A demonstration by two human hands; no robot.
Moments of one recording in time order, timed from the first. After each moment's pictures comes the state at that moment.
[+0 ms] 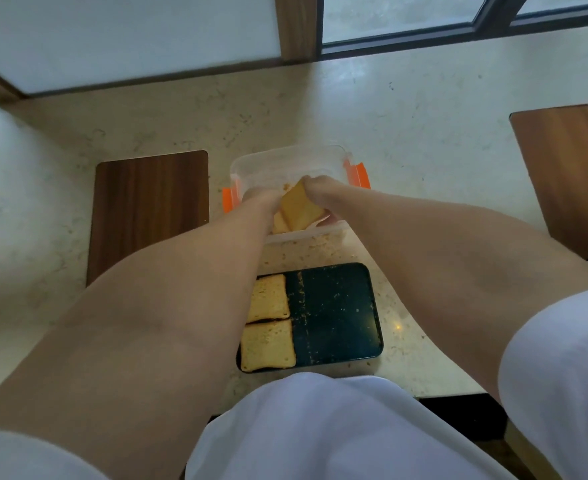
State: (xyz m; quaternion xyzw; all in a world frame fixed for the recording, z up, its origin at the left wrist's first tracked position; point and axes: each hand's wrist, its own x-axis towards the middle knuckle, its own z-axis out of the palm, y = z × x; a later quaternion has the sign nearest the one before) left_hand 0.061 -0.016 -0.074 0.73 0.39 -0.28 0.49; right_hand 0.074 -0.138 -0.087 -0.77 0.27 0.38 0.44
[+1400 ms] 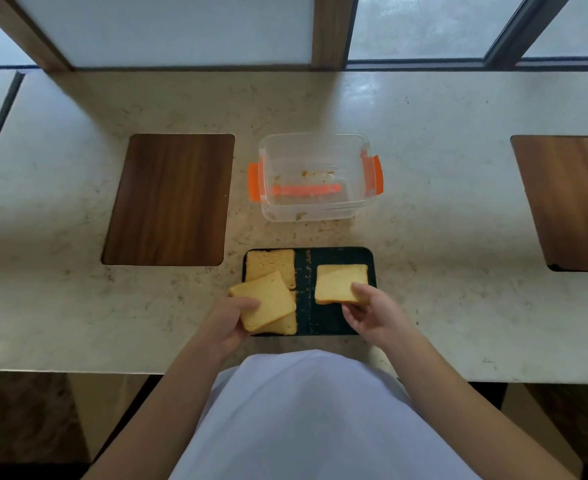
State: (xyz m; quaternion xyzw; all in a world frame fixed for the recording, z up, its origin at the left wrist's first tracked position) left_hand -0.194 0.076 -0.097 0.45 0.45 -0.26 0.73; right_hand -0.181 -0.186 -0.109 -0.36 0.52 0.25 0.74
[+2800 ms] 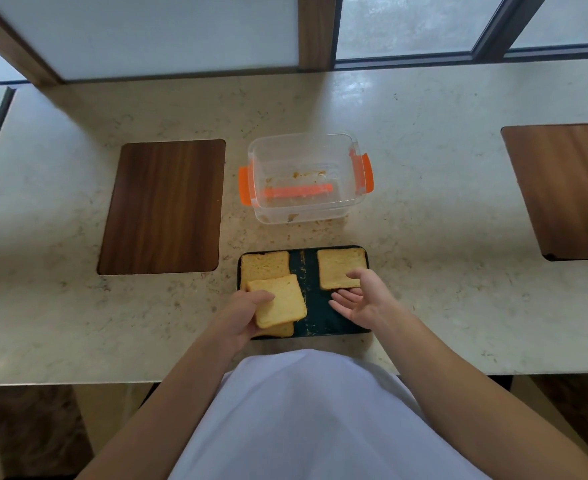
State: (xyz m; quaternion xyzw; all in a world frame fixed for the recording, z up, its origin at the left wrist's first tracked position) left_hand -0.179 0.052 -0.101 0.53 0.40 -0.31 0.68; right_hand -0.153 -0.177 -0.106 -0.39 0.53 0.27 0.71
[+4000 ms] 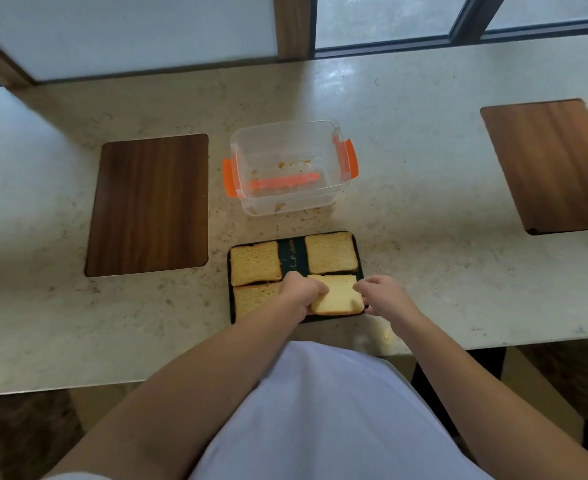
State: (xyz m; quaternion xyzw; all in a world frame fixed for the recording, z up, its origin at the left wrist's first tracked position) left_hand -0.161 -0.060 -0.126 0.72 0.35 -0.37 0.47; right_hand -0.198 -0.221 -0.109 -0.76 0.33 0.28 0.49
